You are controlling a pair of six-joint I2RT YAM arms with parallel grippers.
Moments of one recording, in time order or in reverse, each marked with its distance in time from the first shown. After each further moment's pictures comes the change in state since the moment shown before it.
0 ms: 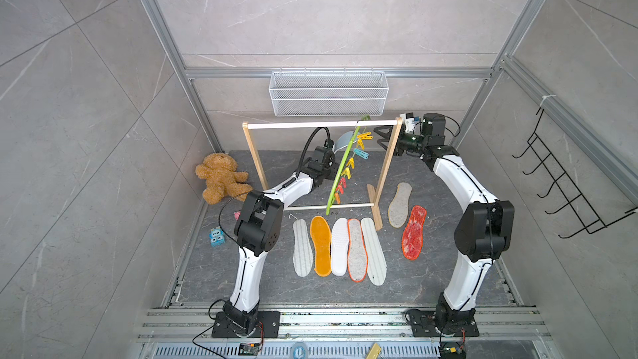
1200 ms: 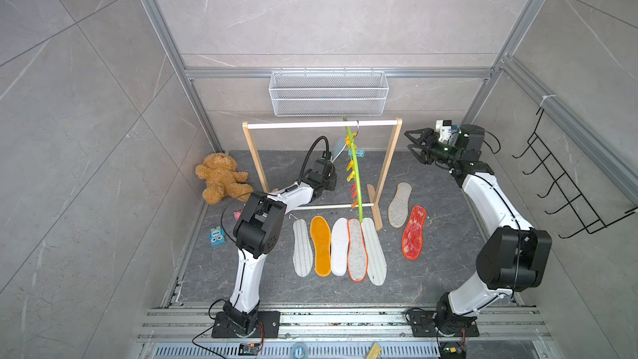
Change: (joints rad) left arm -0.012 -0.026 -0.185 0.113 -0.061 -0.048; right arm -0.175 -0.274 -0.290 0.057 0.045 -0.035
